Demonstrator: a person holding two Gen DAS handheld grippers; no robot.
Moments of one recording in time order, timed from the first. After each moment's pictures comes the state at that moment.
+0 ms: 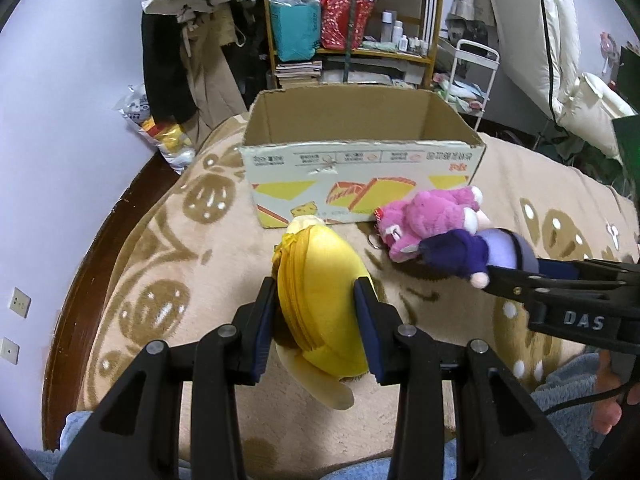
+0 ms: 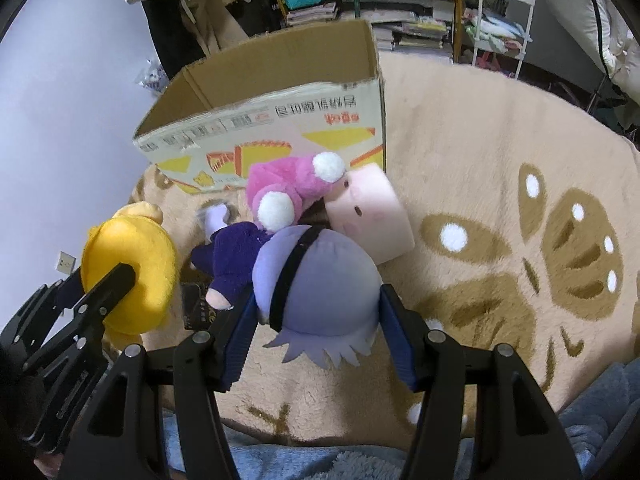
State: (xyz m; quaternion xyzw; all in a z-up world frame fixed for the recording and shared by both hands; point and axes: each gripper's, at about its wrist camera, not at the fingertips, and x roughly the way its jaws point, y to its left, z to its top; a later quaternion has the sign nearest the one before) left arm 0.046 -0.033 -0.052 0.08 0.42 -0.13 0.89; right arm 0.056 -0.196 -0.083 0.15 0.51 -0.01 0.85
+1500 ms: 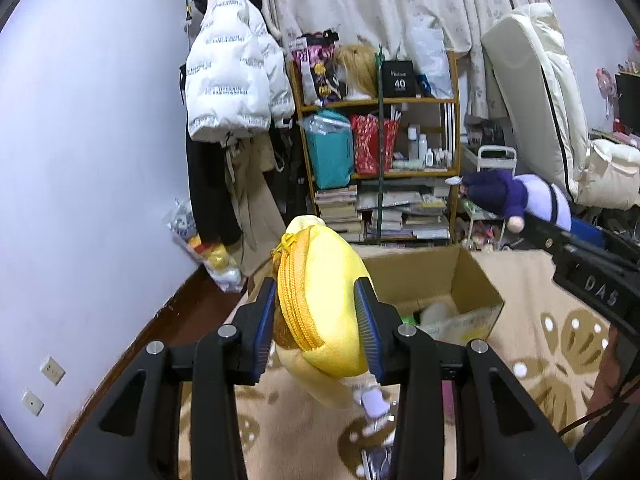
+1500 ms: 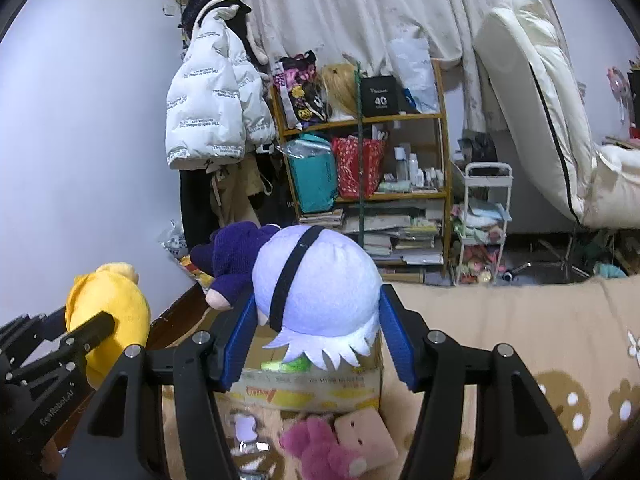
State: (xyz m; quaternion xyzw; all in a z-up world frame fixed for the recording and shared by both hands) left arm 0.060 -0.023 0.060 0.09 0.21 -0.09 0.97; right arm 0.072 -0.181 0.044 0.09 0.18 -0.05 0.98
